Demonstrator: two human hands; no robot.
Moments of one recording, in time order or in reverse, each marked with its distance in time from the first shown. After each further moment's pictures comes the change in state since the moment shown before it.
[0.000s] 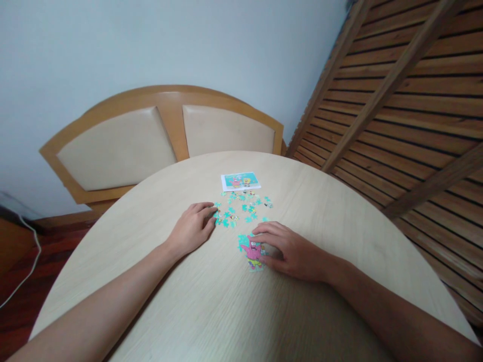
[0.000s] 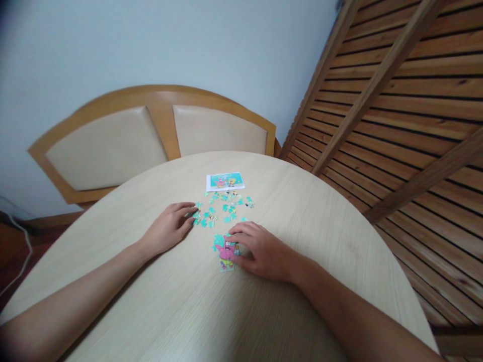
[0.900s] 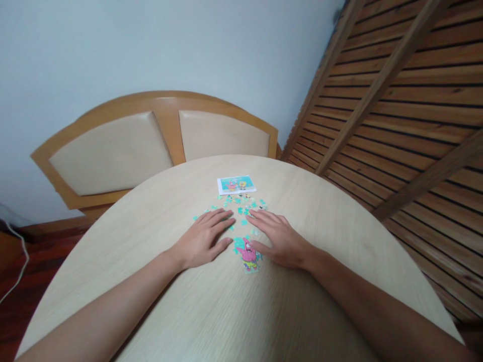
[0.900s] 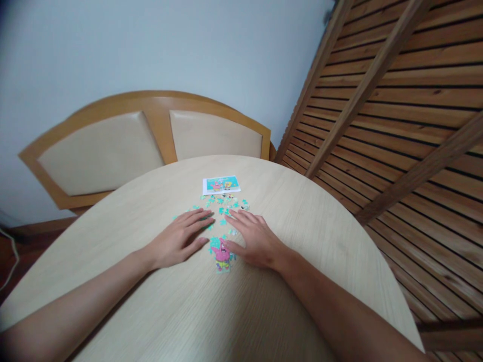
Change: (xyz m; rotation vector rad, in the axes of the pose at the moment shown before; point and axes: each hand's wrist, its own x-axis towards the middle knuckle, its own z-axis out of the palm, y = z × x) left_hand 0.000 0.032 -0.003 0.015 -0.190 0.292; right_hand 0.012 0.017 0.007 -0.238 -0.052 0.320
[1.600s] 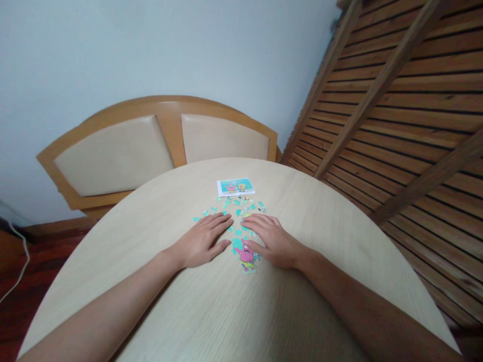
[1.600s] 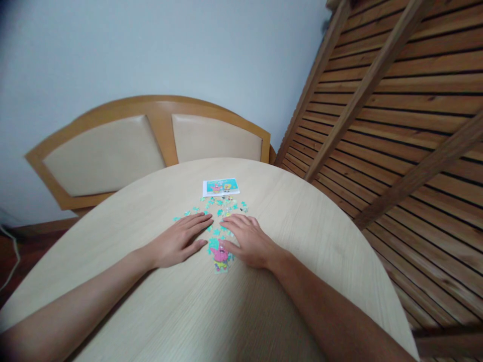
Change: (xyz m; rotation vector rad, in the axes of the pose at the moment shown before) left_hand 0.000 -0.002 0.002 0.017 -0.114 -0.018; right_hand 0.005 -0.005 0.001 0.058 0.047 -0.105
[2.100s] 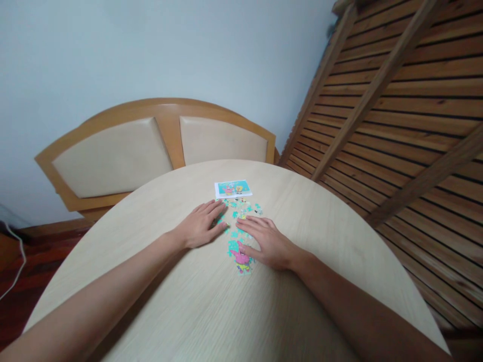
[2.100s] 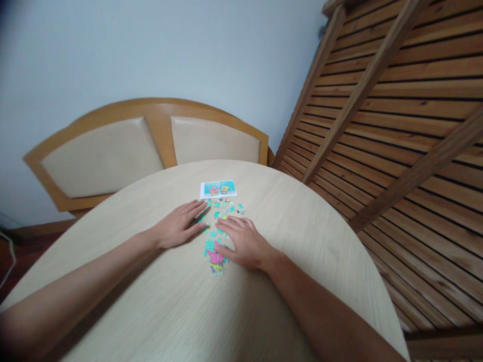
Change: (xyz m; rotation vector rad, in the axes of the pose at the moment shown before) left_hand 0.030 -0.024 -0.007 0.072 0.001 -0.139; right_hand 0.003 0.000 0.001 0.015 -0.048 0.023
